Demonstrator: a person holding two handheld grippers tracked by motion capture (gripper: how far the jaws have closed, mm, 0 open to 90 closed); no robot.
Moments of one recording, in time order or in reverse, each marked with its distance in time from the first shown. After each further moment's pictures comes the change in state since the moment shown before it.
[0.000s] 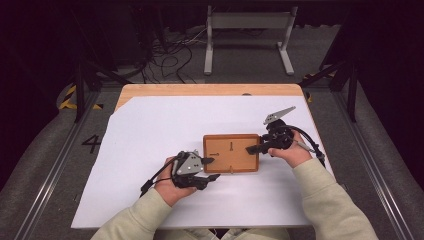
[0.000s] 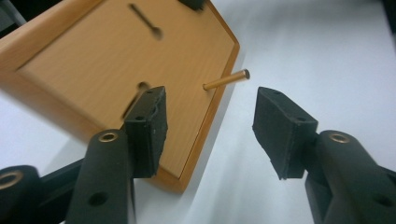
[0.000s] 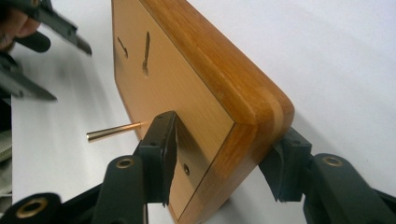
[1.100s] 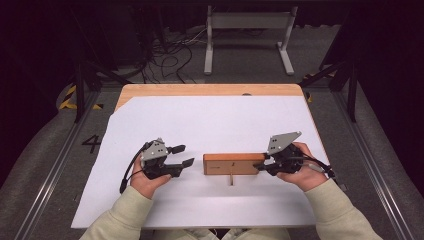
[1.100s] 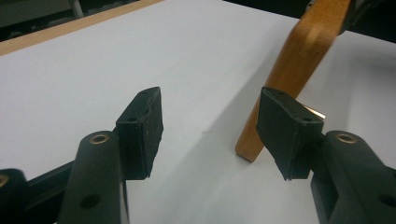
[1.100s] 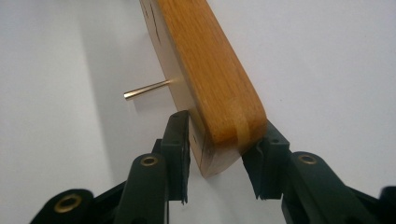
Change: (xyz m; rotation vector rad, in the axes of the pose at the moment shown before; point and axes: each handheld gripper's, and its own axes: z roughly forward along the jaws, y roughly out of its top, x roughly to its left) left arm 0.042 -0.033 -0.047 -0.105 0.112 -0.239; right arm 0.072 -0.026 -0.024 0.058 -0.169 -0.368
